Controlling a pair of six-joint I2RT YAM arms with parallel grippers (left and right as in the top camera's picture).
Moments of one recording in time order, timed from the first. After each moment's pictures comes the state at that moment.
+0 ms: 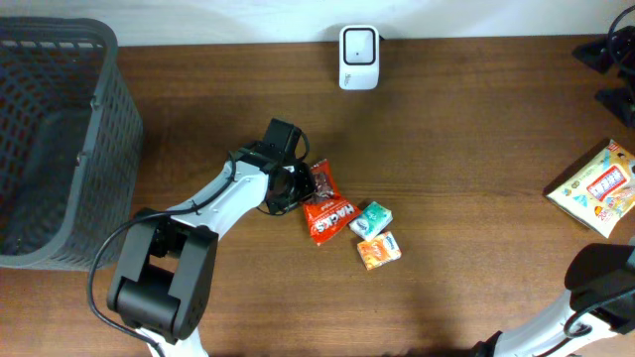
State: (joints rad) left arm -0.41 1.91 1.20 -0.56 0.28 -0.77; right arm -0.58 1.95 2.30 -1.40 -0.73 0.26
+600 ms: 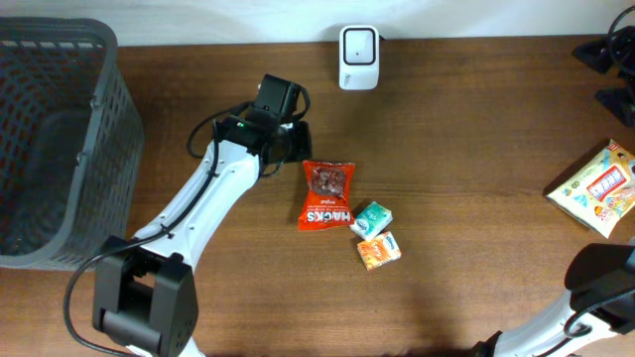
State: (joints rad) left arm -0.41 1.81 1.46 -0.72 0.01 -0.46; right arm -0.58 1.95 2.30 -1.40 -0.73 0.25
